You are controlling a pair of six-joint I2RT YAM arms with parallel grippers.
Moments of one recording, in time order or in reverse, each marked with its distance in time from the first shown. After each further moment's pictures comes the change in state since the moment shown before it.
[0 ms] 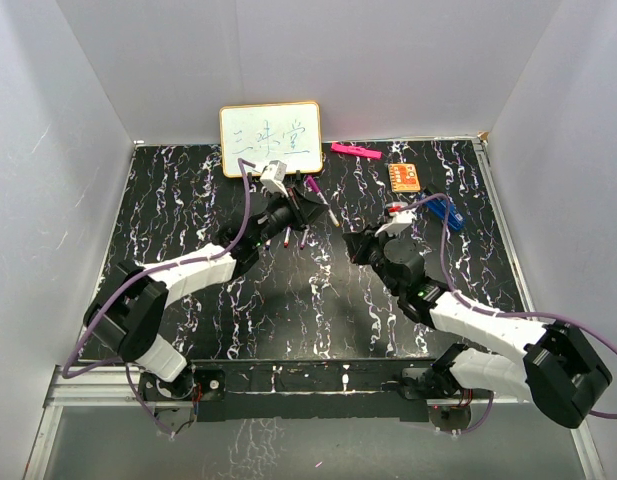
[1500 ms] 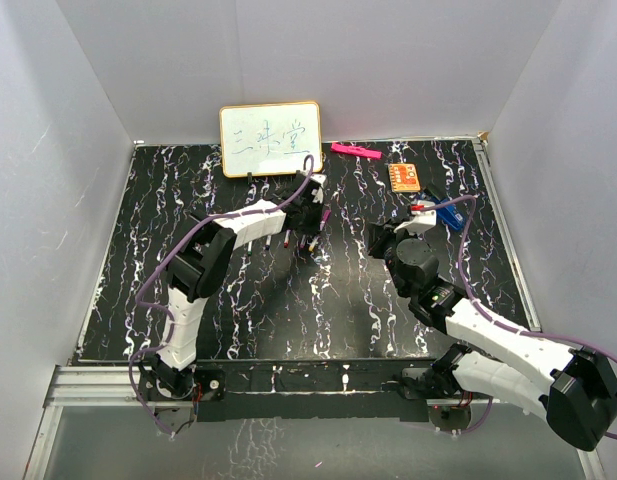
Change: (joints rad) left arm 0.000 0.589 0.657 -0.960 -0.165 0.337; right arm 0.000 -0.156 0.053 -0.166 0.260 -0.043
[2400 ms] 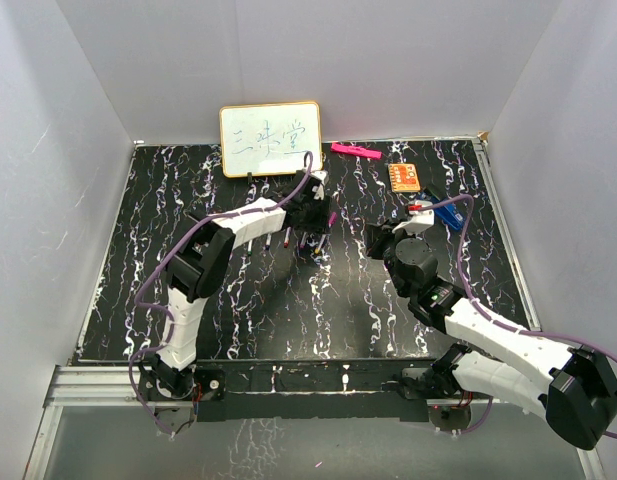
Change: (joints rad) left arm 0.000 -0.009 0.026 -0.007 0.032 -0.025; right arm 0.000 0.007 0.000 0.000 -0.023 -0.002
